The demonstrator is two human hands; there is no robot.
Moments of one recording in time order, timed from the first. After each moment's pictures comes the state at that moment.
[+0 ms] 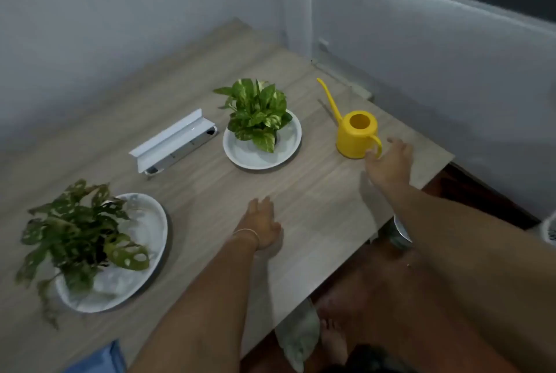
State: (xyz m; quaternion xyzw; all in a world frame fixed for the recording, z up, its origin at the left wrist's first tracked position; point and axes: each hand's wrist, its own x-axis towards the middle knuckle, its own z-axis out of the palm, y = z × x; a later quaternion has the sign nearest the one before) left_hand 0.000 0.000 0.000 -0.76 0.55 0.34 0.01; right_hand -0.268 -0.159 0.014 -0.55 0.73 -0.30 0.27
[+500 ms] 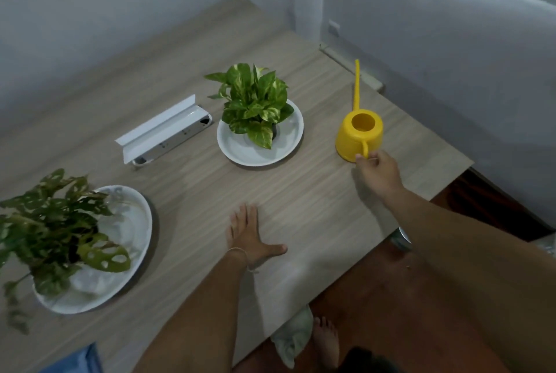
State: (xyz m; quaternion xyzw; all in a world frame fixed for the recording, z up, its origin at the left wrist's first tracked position) left_hand 0.009 0.011 -0.074 -0.81 0.45 0.37 0.00; right_hand -0.254 -0.189 -0.034 -0.55 0.68 -0.27 0.40
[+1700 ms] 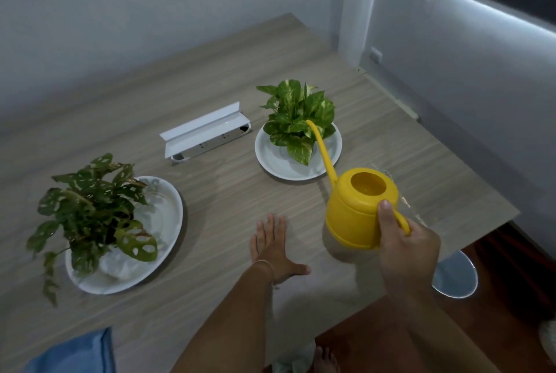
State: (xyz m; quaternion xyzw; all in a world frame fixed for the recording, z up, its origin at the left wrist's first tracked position) left_hand 0.006 0.016 -0.079 -0.81 0.46 0.35 0.01; right_hand -0.199 -0.039 0.085 -0.50 0.59 -0.46 0.43
